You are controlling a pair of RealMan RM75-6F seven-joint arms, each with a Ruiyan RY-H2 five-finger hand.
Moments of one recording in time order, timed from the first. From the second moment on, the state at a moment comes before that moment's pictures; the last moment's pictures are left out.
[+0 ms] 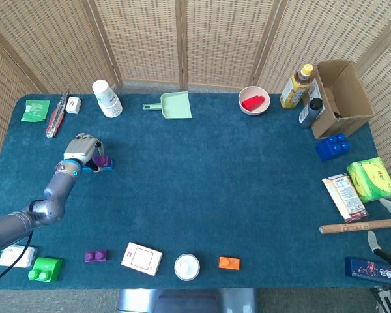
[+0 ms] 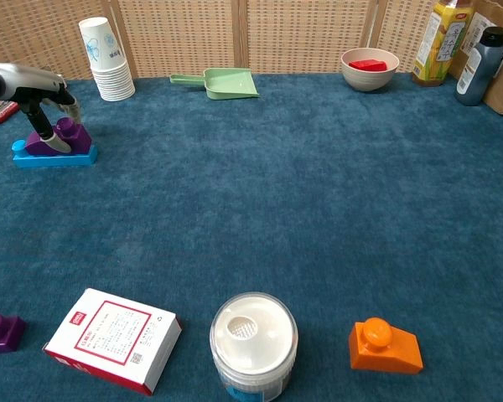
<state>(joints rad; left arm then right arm) -1.02 -1.42 -0.02 -1.08 0.43 0.53 0.34 -0.04 -1.08 0.10 -1.61 -1.45 1.57 0.16</state>
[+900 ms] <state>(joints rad) -0.83 -1.28 -0.08 -1.35 0.89 0.81 0.12 -0.02 -1.10 0.10 -1.59 -1.46 1.55 0.19</state>
